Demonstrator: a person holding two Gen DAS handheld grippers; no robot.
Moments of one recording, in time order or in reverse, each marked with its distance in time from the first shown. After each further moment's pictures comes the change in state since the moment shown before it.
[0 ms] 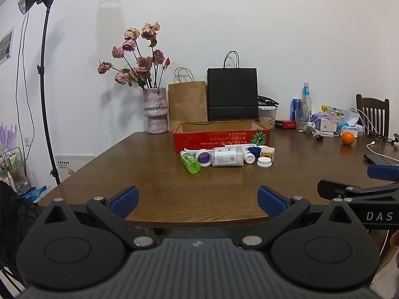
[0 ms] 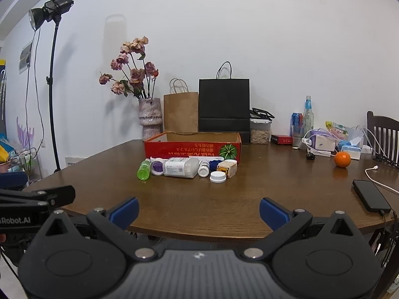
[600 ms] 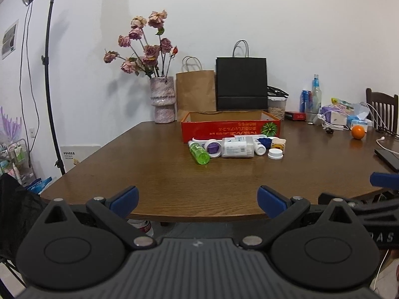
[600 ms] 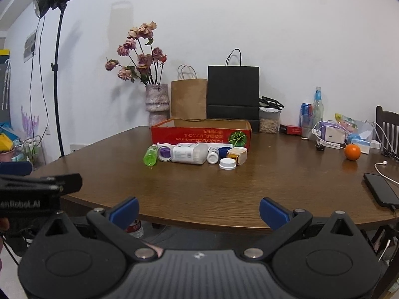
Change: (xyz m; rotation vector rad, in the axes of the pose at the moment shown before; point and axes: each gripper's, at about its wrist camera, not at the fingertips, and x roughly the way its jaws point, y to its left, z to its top) left arm 0.022 0.009 -0.002 -0.017 0.046 0.039; right arm 0.021 0.012 -0.007 -0.015 0.065 0.028
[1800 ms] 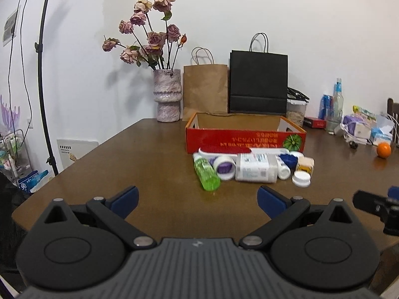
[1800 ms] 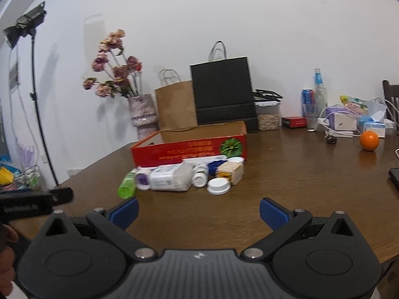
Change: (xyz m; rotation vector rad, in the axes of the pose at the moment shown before) left arm 0.114 0.004 0.049 -0.057 0.036 0.029; right arm 0.106 -0.061 0.046 0.146 -0.012 0.025
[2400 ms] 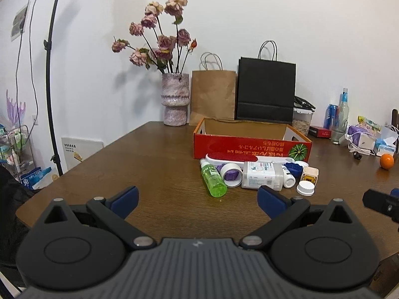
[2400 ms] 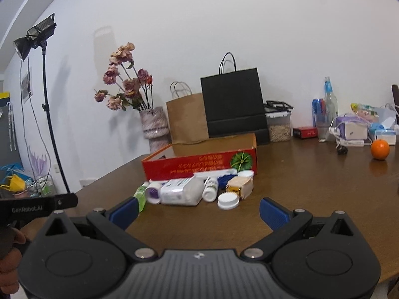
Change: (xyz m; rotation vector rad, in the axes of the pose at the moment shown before) left arm -0.012 0.012 0.003 -0.036 -0.022 0.019; right arm -0.014 -0.003 0.004 0.005 -0.041 0.085
